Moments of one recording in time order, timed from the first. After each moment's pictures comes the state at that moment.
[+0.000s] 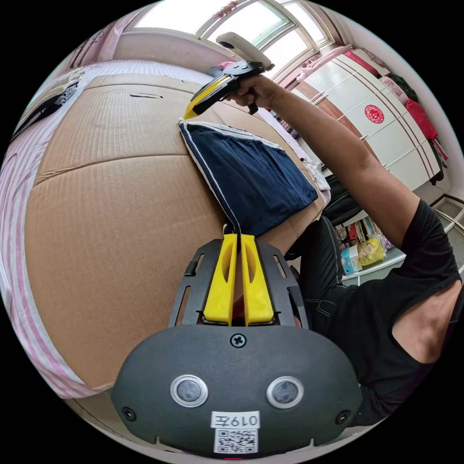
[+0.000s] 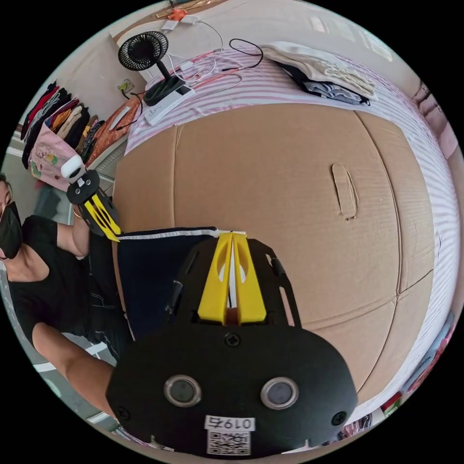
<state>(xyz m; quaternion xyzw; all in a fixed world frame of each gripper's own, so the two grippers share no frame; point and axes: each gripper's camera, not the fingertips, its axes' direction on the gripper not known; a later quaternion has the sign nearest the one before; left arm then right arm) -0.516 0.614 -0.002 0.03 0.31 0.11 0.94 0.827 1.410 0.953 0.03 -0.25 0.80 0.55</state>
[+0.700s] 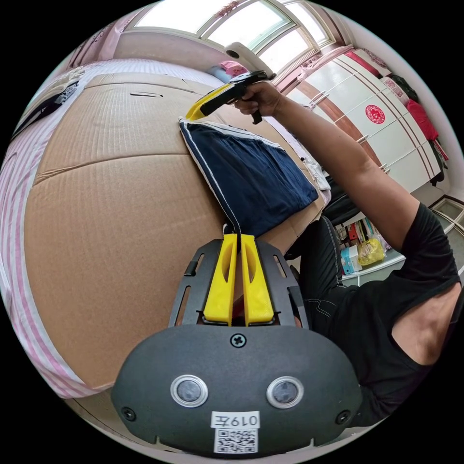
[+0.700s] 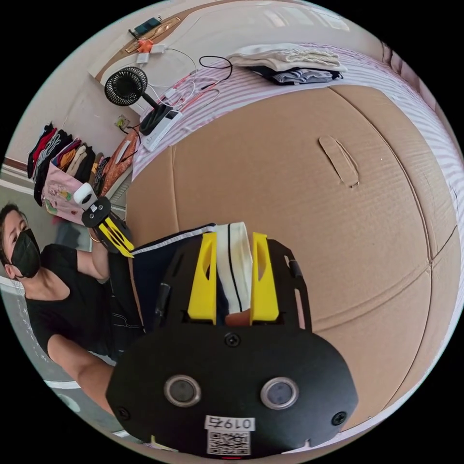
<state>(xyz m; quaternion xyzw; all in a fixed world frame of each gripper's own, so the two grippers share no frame) -0.514 0.616 -0.004 0.03 0.31 0.11 0.94 0.973 1.425 0.823 0.11 -0.25 0.85 0.46</state>
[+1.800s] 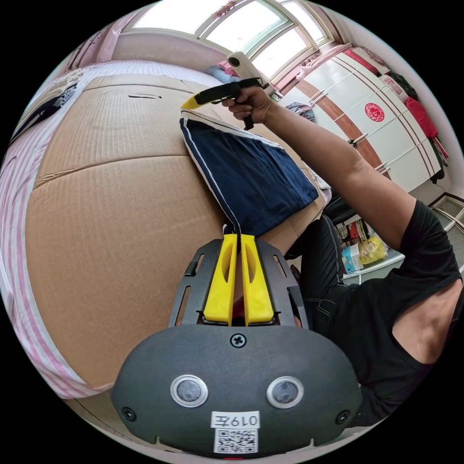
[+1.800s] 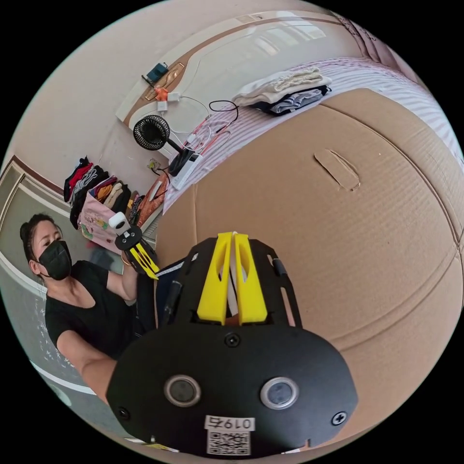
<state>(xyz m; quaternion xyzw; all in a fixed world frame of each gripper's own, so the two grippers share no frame) -0.508 0.623 -0.011 0.03 0.31 0.11 0.94 1.087 1.440 0.686 0.26 -0.19 0.86 0.39</state>
